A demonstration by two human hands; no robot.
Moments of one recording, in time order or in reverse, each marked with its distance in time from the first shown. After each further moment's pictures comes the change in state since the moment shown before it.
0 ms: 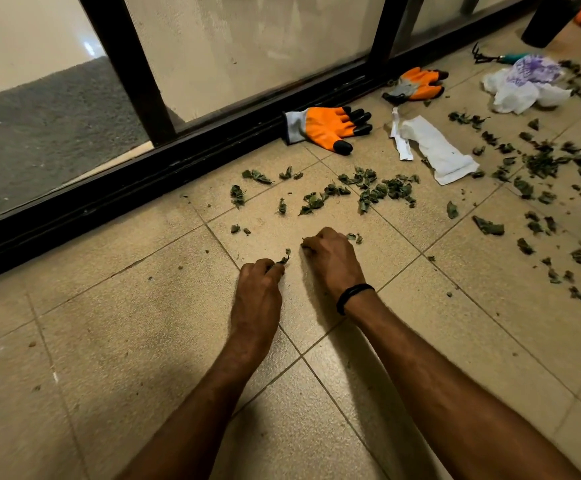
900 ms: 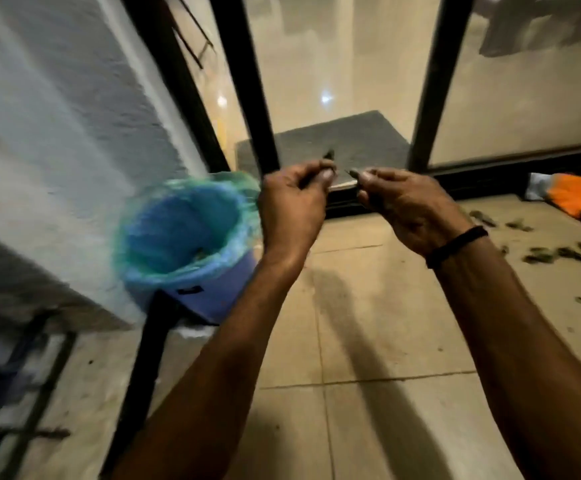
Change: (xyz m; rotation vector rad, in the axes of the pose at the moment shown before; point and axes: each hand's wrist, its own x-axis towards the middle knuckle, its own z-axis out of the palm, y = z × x) left_hand -0.087 -0.070 -0.373 -0.622 0.684 -0.391; right_hand -0.074 -0.340 -0.142 1.559 -0.544 -0.006
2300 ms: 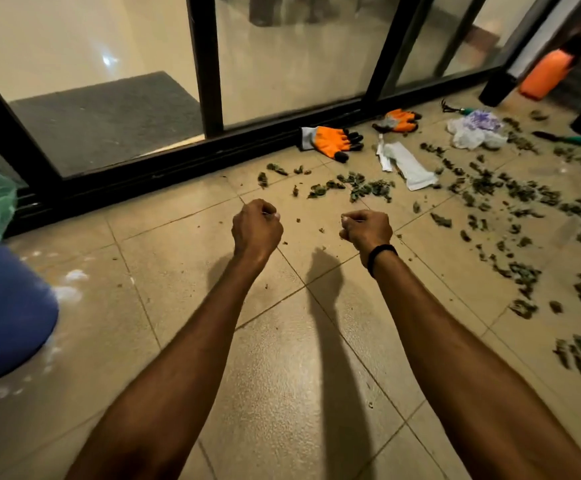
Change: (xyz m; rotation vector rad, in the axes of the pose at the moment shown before) left_hand -0.114 -0.068 0.204 0.228 -0.535 -0.138; right_hand -0.109 0.043 -0.257 -0.671 1.041 0.096
